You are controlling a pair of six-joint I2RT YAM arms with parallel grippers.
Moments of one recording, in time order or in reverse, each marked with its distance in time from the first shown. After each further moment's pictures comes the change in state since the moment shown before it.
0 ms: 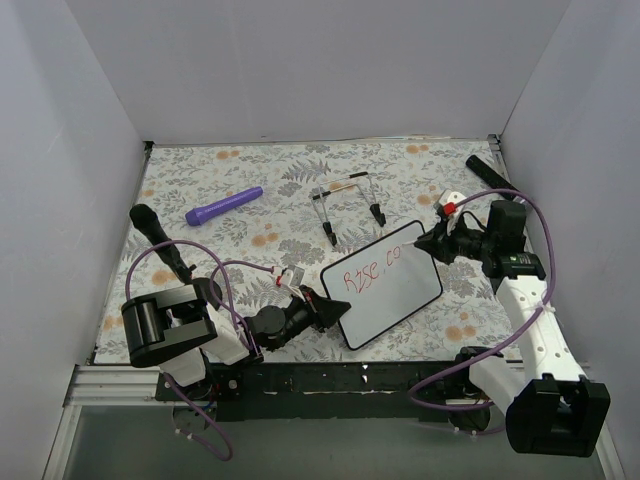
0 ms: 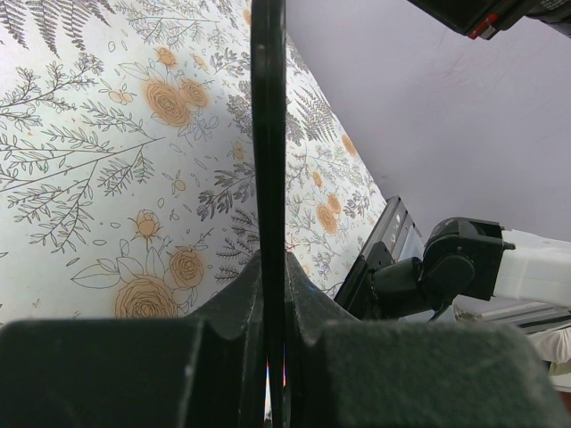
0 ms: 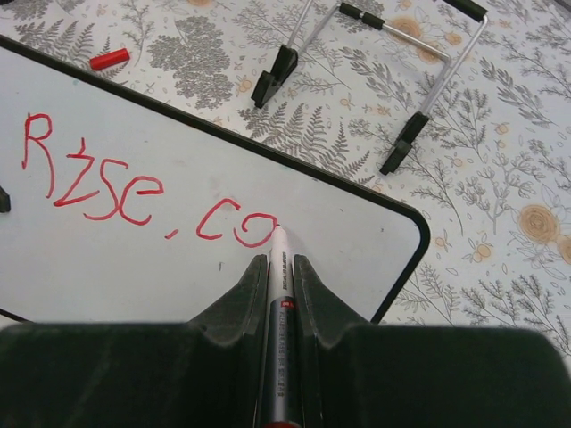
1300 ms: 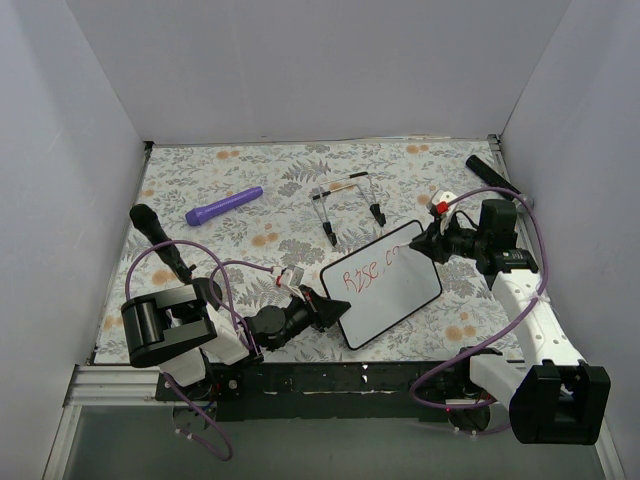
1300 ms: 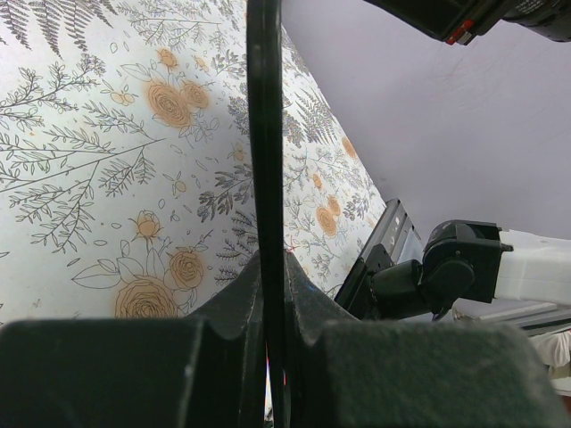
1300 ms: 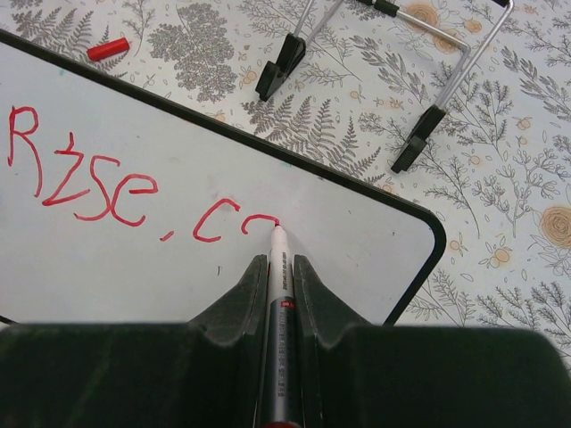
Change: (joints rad) left arm 0.000 -0.002 0.001 -0.001 -0.005 -0.005; right arm 0.026 0.059 -0.015 0.058 0.027 0.018
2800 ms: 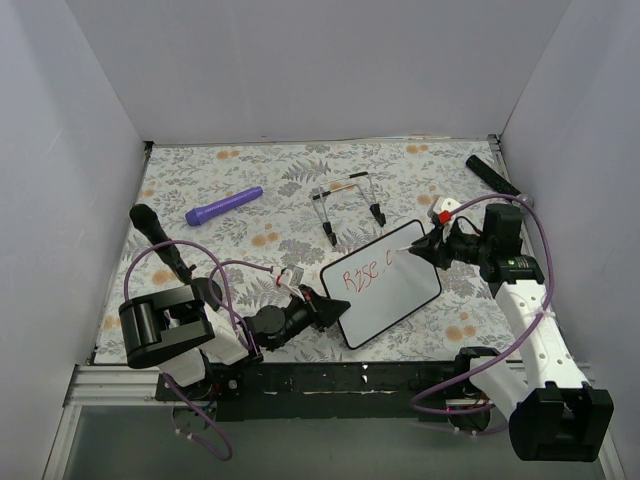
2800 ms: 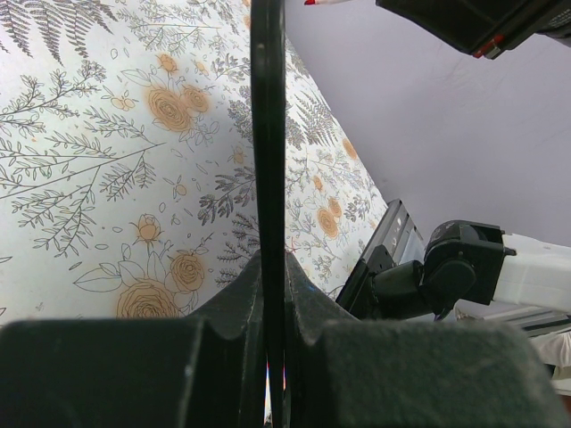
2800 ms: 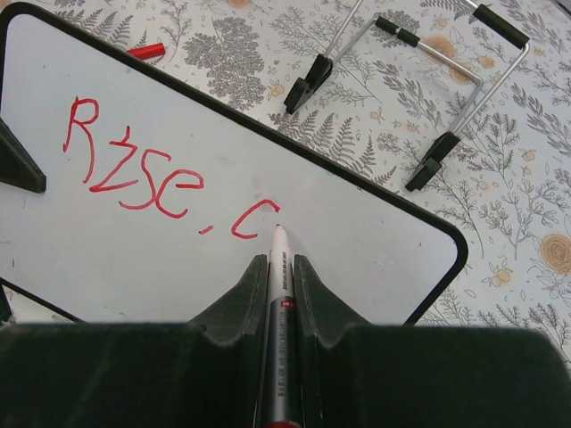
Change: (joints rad) left arm 0.000 -0.013 0.000 -0.009 -0.003 0.013; right arm 0.009 -0.092 0.005 -0.090 -0.053 -0.067
